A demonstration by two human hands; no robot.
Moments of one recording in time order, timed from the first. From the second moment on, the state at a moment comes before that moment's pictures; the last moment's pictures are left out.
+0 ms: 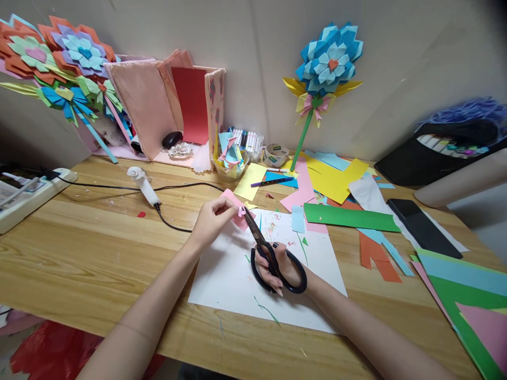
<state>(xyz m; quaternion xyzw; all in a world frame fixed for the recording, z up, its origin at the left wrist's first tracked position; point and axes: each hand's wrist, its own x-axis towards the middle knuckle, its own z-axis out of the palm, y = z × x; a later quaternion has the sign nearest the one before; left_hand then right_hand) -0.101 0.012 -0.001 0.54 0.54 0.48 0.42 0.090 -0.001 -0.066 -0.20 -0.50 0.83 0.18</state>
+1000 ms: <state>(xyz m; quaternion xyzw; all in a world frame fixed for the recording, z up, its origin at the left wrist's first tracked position) -0.099 0.012 -0.002 0.56 0.54 0.47 0.42 0.087 -0.002 -0.068 -0.20 -0.46 0.85 0.18</state>
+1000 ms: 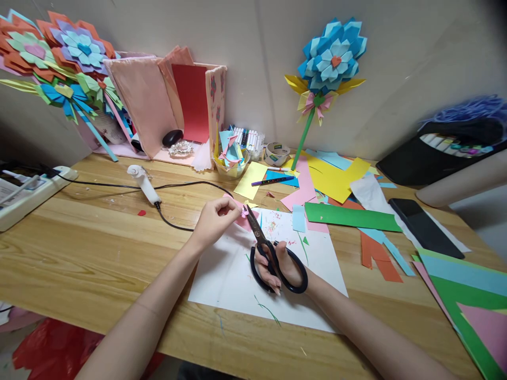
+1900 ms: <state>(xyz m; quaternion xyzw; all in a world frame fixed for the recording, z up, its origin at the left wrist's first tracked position) -0.100 0.013 -0.002 0.57 0.54 0.46 0.41 0.086 -0.002 -0.070 -0.19 -0.44 0.86 0.18</state>
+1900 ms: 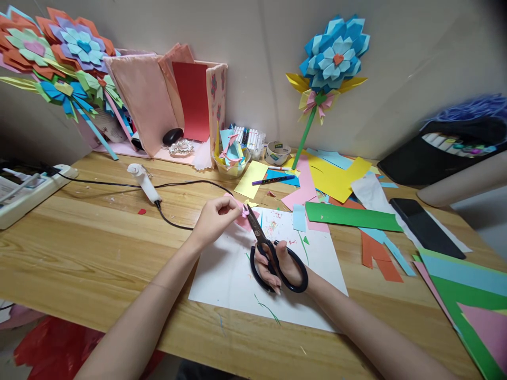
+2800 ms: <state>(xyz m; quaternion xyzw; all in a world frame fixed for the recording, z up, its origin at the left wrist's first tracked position) -0.102 0.018 -0.013 0.46 0.60 0.48 0.45 0.099 0.020 -0.036 -0.37 -0.57 0.67 0.30</state>
